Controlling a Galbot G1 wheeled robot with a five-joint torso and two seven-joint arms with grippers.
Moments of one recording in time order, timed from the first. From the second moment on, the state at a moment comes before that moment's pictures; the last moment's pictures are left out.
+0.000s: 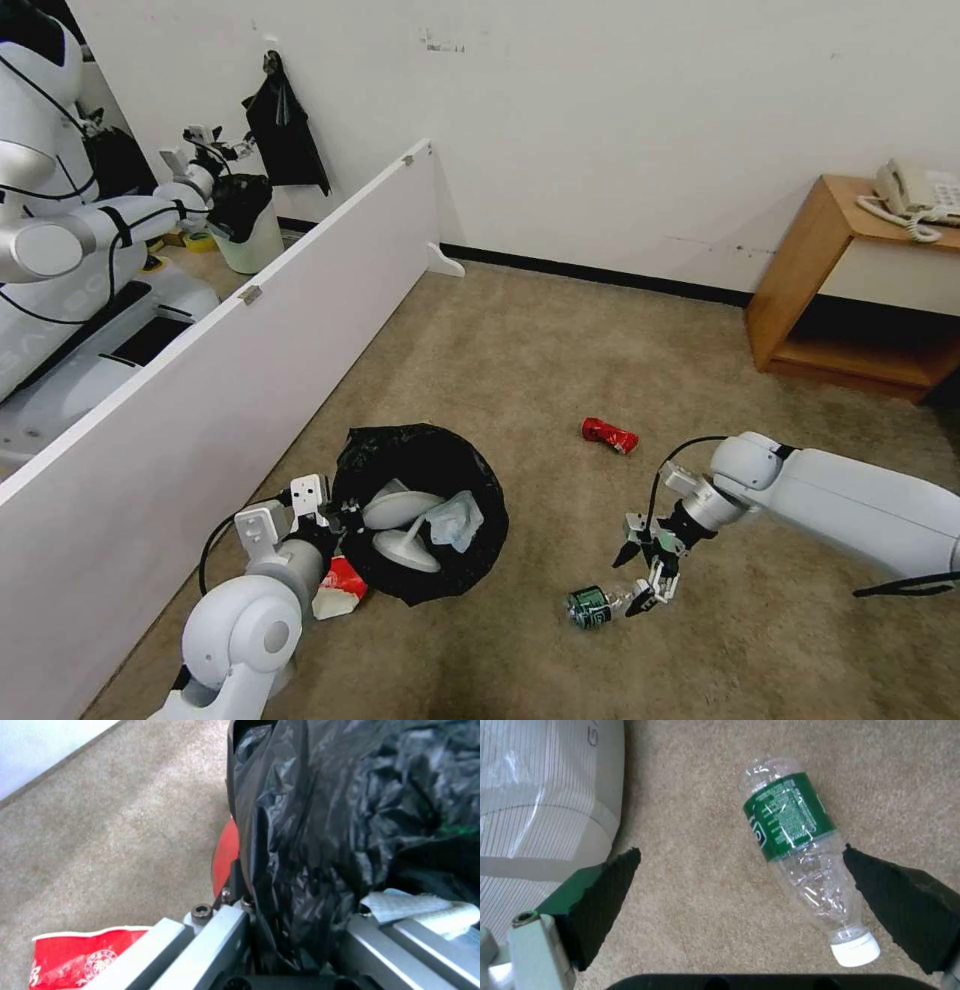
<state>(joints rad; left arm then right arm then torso) 1.39 -1.27 -0.47 -2.14 -0.77 0.65 -0.38 -0.10 0.71 -1.06 1.11 0.60 -0.21 -1.20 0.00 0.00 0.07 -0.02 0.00</state>
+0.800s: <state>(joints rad) 1.40 -1.28 -0.48 -2.16 -0.77 0.65 -0.37 -0.14 0.76 -1.04 1.00 0.57 -0.20 -1.20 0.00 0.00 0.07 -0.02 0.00</state>
